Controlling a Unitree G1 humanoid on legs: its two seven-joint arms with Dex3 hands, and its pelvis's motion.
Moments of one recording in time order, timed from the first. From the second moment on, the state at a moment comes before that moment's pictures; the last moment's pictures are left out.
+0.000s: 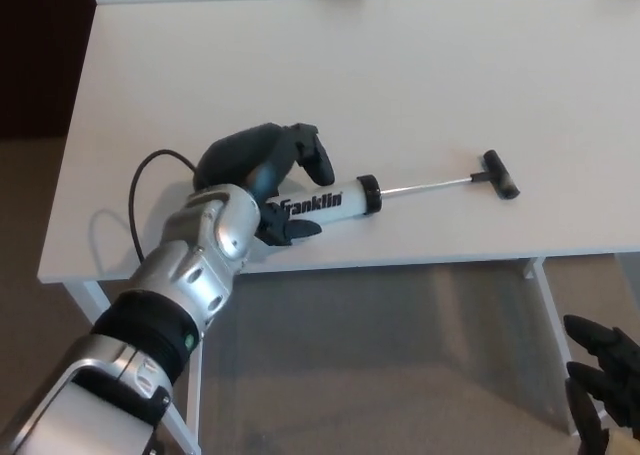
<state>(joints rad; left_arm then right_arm) -0.74 0.17 -0.39 0.88 0.57 0.01 0.09 0.27 -0.31 -0.05 0.11 -0.03 -0.05 0.20</state>
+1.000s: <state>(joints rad) -0.80 0.20 0.01 0.92 0.24 0.06 -0.28 0.41 -0.21 -0.17 -0.61 0.18 0.01 0.19</state>
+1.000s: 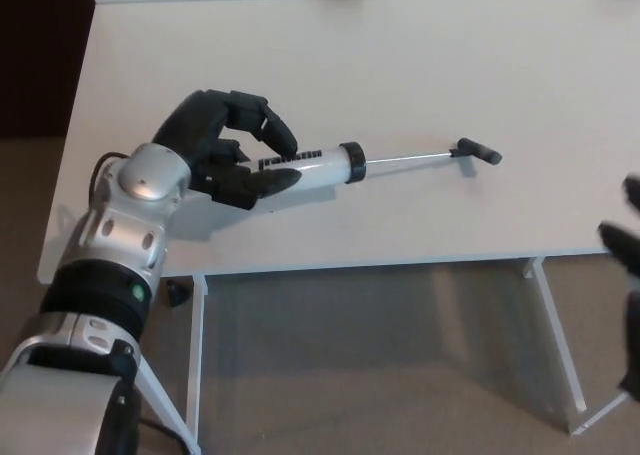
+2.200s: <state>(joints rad) -0.66 0.35 0.18 0.45 -0.09 0.41 -0.69 -0.28 -0.22 -0.28 0.02 0.29 0.15 0.15</state>
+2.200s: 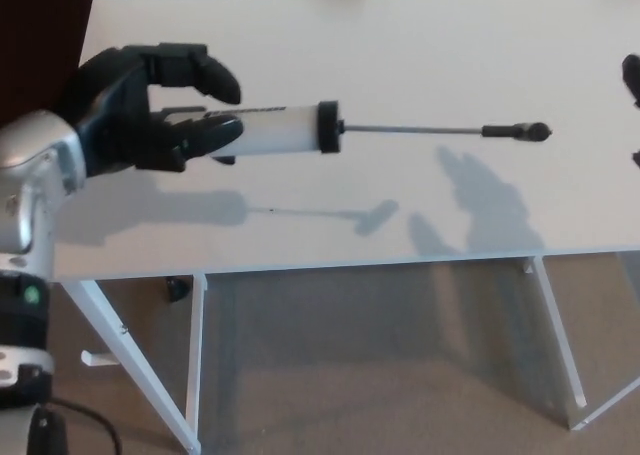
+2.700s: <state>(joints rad) -0.47 0.42 0.17 0.16 -0.20 0.58 -0.77 -0.41 -0.17 -0.33 0.33 0.39 0.15 0.26</state>
